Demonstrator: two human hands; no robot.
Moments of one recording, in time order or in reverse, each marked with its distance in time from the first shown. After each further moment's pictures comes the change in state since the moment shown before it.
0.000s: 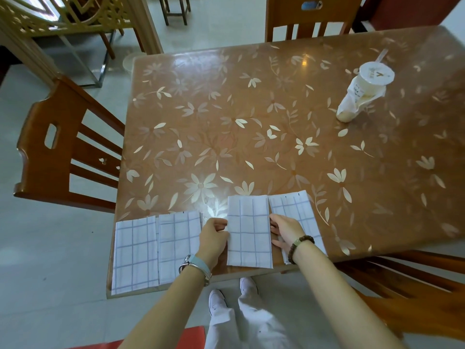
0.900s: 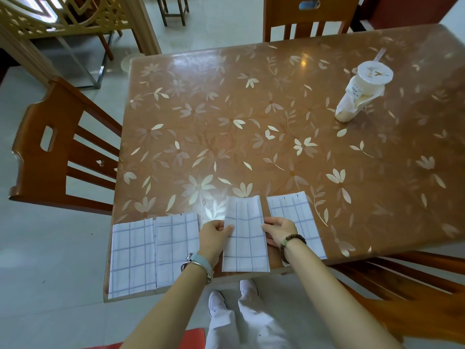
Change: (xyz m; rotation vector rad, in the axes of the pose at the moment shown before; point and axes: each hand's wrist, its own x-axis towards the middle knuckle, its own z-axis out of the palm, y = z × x) left_hand 0.007 0.007 0.010 0.079 0.022 0.041; right_hand 0.021 0.012 0.002 -0.158 0.046 -0.050
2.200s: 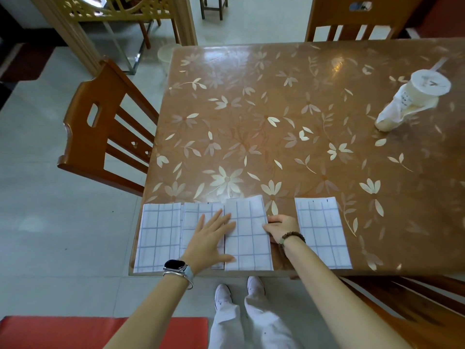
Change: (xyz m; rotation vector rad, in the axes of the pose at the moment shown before) left_hand -0.001 -0.061 -0.090 0.899 -0.160 0.729; right_hand 0.002 -0.003 0.058 -0.340 -0.019 -0.155
